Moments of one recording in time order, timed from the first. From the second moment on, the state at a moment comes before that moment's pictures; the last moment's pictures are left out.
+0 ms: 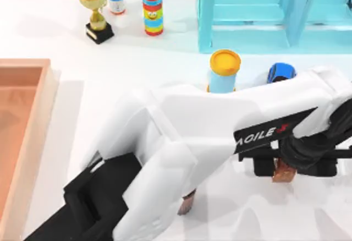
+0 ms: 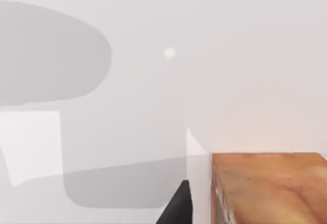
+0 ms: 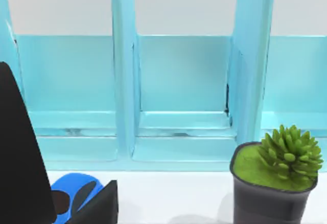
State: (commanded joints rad) left arm -1.08 2.61 2.30 -1.16 -0.17 -1.04; right arm 0.00 0.00 0.00 0.00 0.00 0.00
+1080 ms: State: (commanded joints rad) left arm -1.06 2.54 2.23 -1.17 -0.16 -1.01; right arm 0.00 0.00 0.00 0.00 0.00 0.00
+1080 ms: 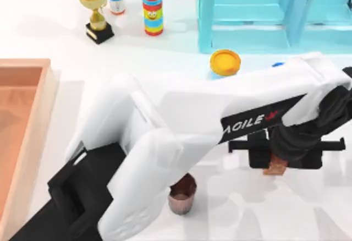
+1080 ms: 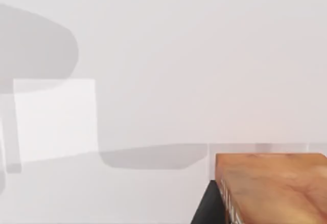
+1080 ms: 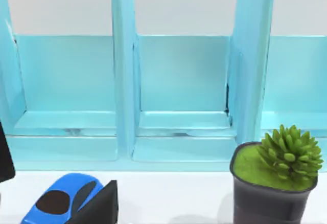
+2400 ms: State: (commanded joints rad) left arm -0.65 1.90 1.57 -1.11 -0.09 -0.62; right arm 0.00 0.00 0.00 0.00 0.00 0.00
